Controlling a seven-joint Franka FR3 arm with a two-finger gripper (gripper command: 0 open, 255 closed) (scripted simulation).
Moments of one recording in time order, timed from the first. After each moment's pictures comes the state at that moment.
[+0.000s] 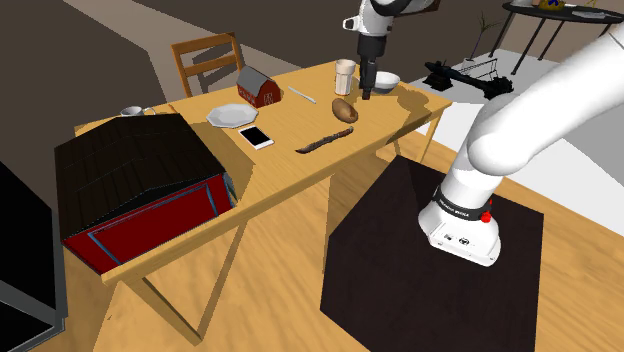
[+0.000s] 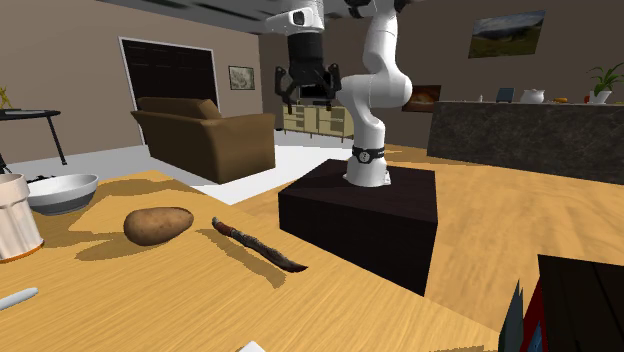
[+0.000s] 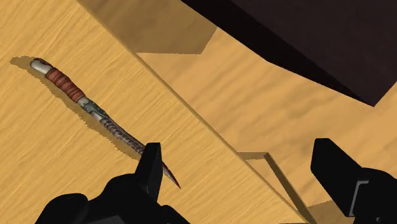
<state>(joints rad) 0.04 -0.53 -0.24 -2.53 -0.08 1.97 -0.73</state>
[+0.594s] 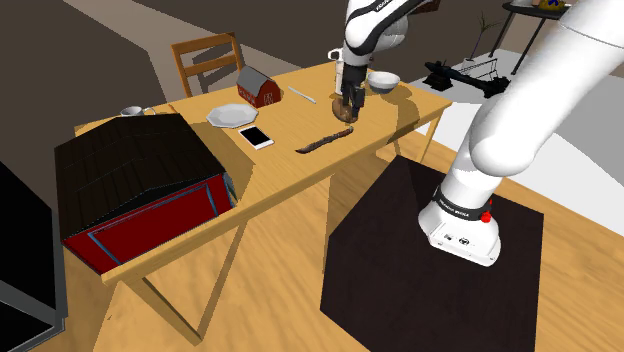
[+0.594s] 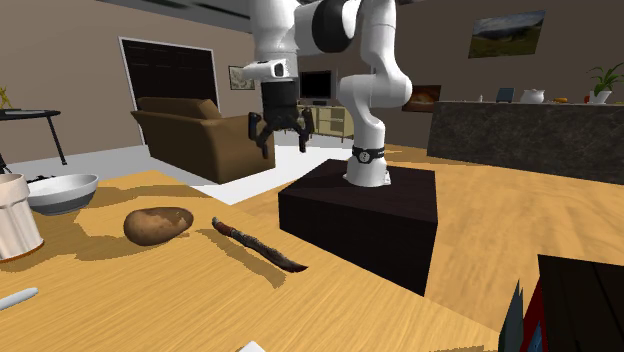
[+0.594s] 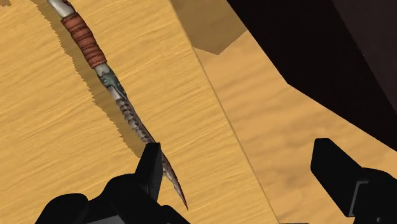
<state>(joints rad) 0.10 -0.19 -0.37 -2.50 -0.05 2.27 -1.11</state>
